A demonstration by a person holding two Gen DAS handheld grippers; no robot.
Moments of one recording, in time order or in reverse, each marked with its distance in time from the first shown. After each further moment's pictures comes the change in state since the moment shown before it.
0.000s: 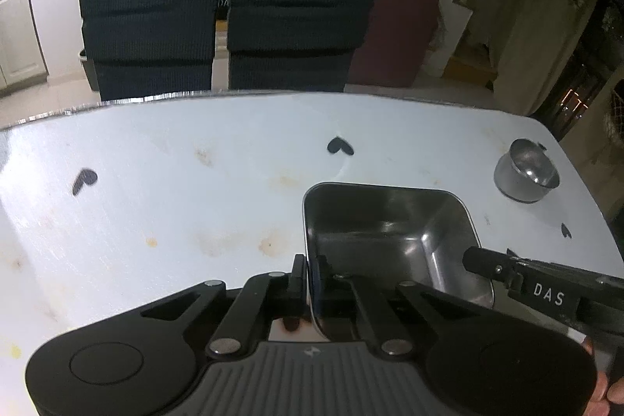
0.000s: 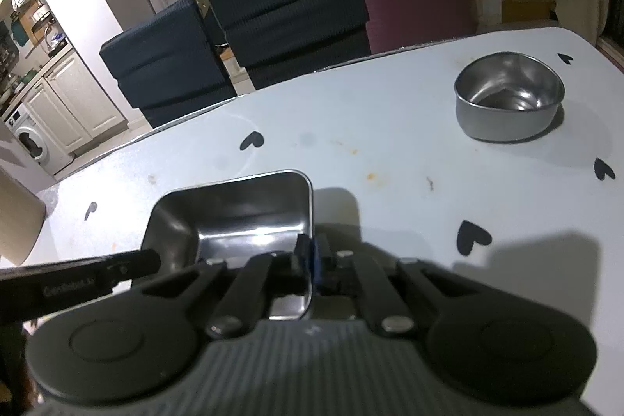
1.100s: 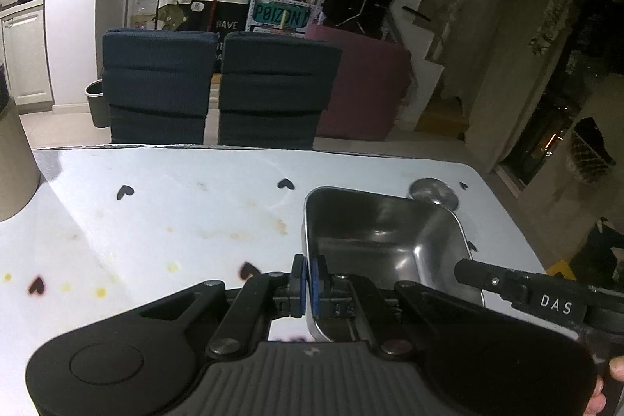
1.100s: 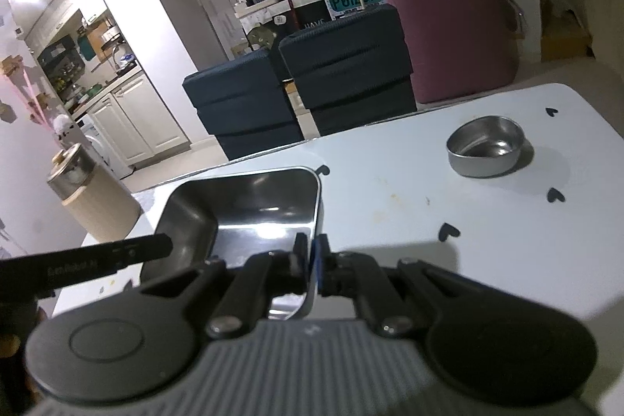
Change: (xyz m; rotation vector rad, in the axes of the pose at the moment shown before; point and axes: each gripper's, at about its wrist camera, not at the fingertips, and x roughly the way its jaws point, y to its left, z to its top) left arm -0.161 -0.046 -0.050 -0.031 -0.165 -0.058; right arm -0.167 -0.017 -0.027 -0.067 -0.112 0.168
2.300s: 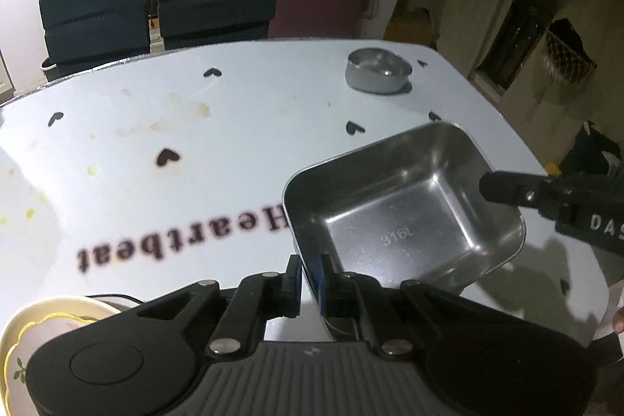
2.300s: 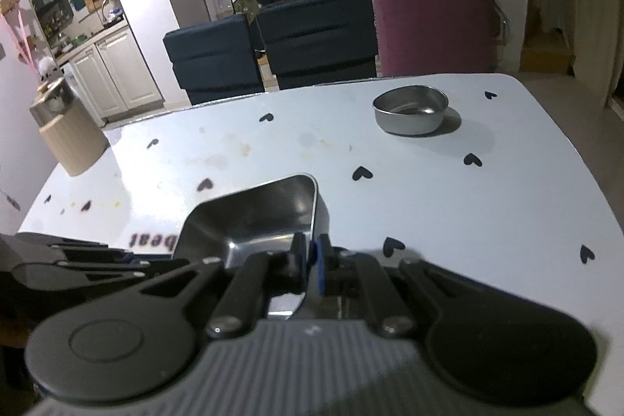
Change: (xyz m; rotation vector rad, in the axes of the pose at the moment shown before) left arm 0.046 -0.059 -0.087 0.148 0.238 -0.041; right arm -0.043 -0.036 -0.046 -0.130 0.080 -0.123
